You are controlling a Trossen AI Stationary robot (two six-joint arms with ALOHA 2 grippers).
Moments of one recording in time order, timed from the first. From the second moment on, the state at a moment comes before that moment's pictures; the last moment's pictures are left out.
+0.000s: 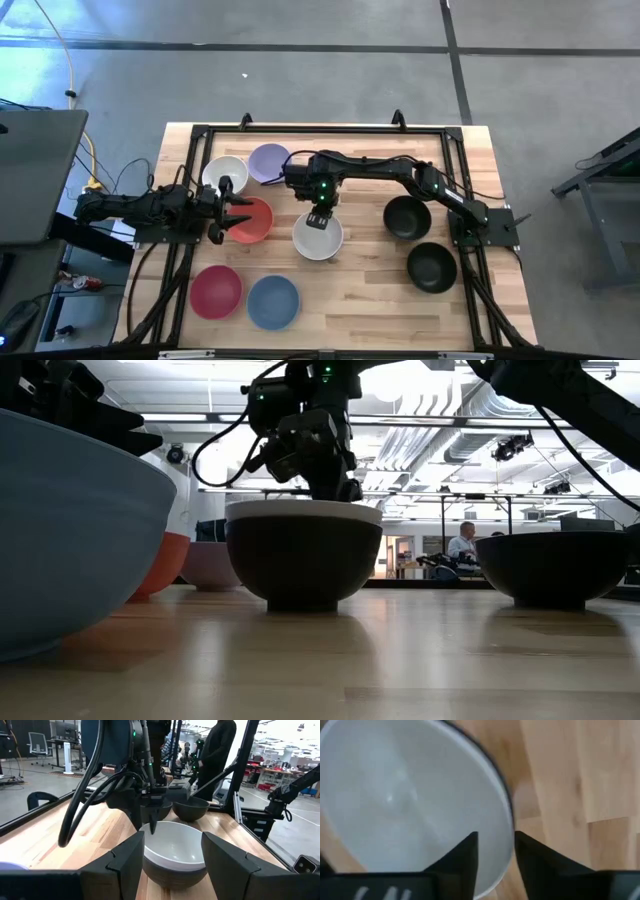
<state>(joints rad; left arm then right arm) 0.06 0.02 0.01 0.01 -0.04 -0.12 -0.11 2.39 2.29 -1.47 -0.27 0.18</state>
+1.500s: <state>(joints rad) 0.49 0.76 0.71 -0.52 -0.33 0.09 -0.27 1.81 2.35 -1.21 -0.15 -0.09</state>
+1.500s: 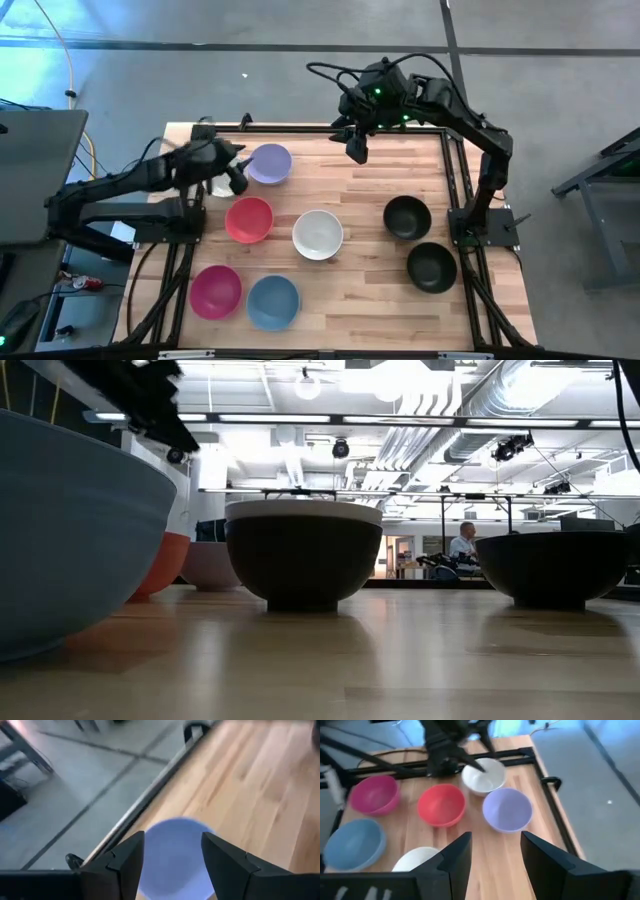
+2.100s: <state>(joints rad) 1.13 1.31 0.98 -0.67 0.18 0.53 -0.25 1.81 2.35 -1.33 -0.36 -0.17</state>
